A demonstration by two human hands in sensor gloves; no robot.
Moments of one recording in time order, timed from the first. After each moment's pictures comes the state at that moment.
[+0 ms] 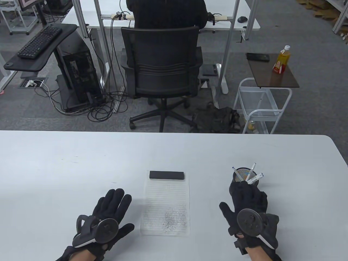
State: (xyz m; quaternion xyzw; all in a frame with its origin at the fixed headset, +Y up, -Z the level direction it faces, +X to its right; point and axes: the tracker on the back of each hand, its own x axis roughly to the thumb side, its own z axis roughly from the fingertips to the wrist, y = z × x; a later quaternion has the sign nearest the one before) left_hand -0.236 -0.751 -0.305 0.04 -0.23 0.05 0.97; right_hand 0.218 -0.677 -0.321 0.05 -0.18 0.98 0.11
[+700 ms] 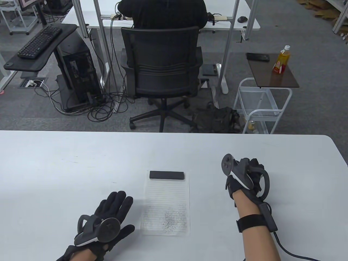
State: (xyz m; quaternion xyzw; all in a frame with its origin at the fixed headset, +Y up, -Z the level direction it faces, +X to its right) left_hand -0.234 -0.755 -0.307 0.02 -0.23 0.04 0.97; right_hand 0.193 -0.676 -0.452 -0.10 -0.05 0.99 -0.06
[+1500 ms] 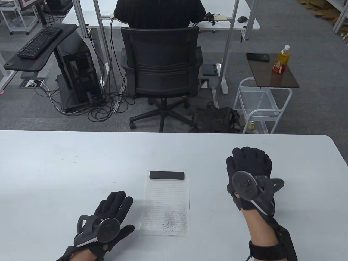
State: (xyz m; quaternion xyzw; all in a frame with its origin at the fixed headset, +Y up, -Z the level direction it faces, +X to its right) left_hand -0.236 -0.754 -0.307 0.02 -0.23 0.05 0.97; right_hand 0.172 -0.565 -0.326 0.06 -0.37 0.92 0.09
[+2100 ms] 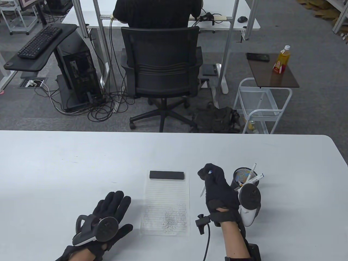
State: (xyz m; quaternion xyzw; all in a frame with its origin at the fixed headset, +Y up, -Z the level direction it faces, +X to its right) left_hand -0.240 -0.756 -0.308 0.01 -0.22 0.05 0.97; right_hand 0.149 -0.689 -0.363 0.09 -0.08 0.73 0.67
